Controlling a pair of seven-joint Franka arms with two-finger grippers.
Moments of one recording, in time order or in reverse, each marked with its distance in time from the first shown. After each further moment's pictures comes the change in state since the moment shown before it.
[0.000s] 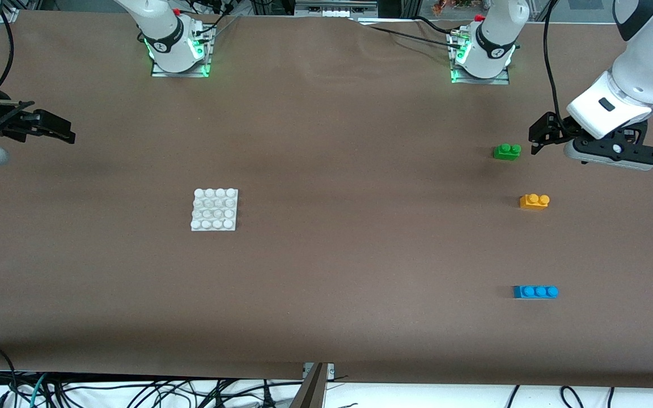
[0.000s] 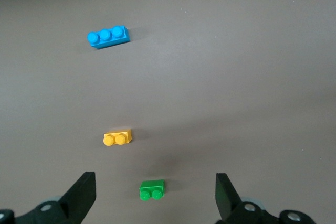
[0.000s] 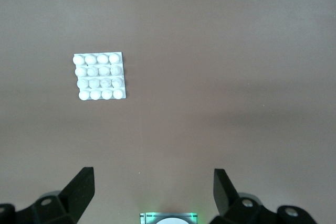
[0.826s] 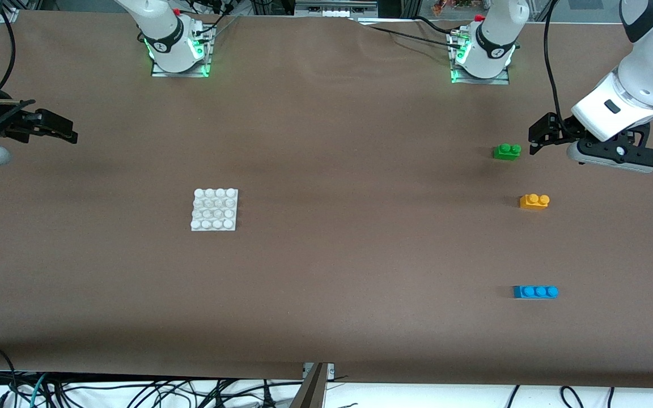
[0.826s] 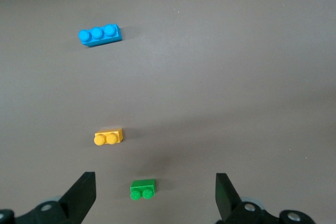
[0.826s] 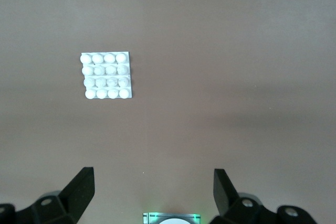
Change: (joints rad) left arm 0.010 0.016 0.000 0.026 -0.041 -0.018 0.000; right arm 0.000 0.000 0.000 -0.003 0.026 0.004 -0.013
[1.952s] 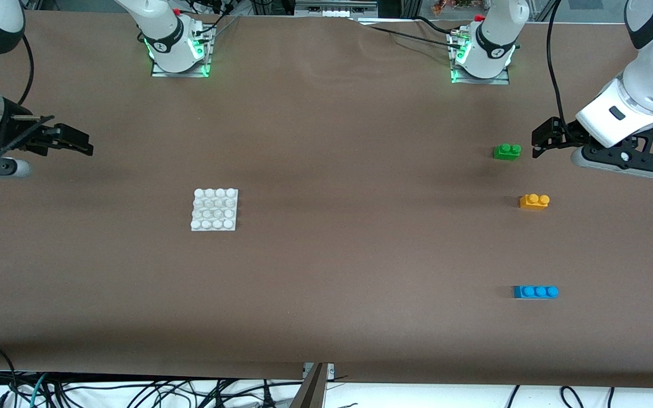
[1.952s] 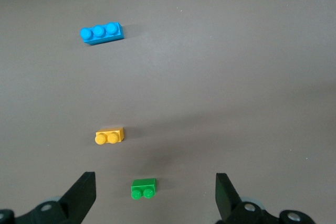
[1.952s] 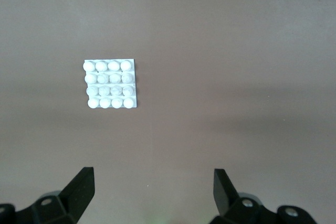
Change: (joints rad) left arm 0.014 0.019 -0.005 0.019 -0.001 -0.013 0.000; right arm 0.001 0.004 0.009 -0.103 0.020 0.122 -0.001
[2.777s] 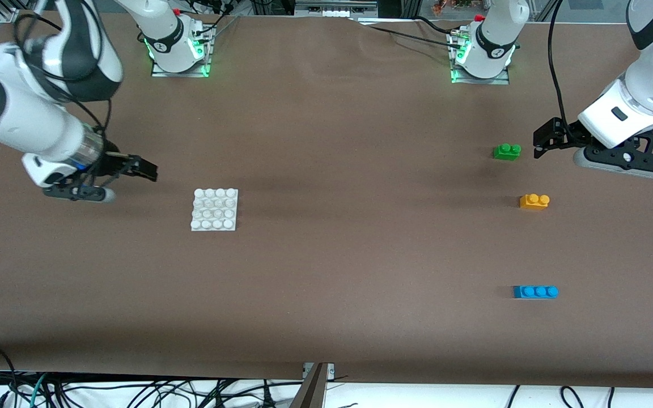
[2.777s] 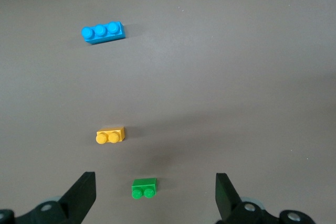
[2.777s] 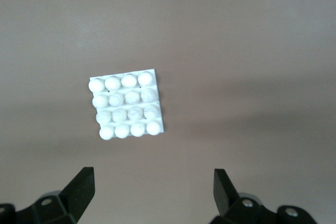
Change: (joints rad) left arm 0.003 0.002 0.002 0.001 0.000 -0.002 0.000; right arm 0.005 0.020 0.139 -0.358 0.014 0.437 0.245
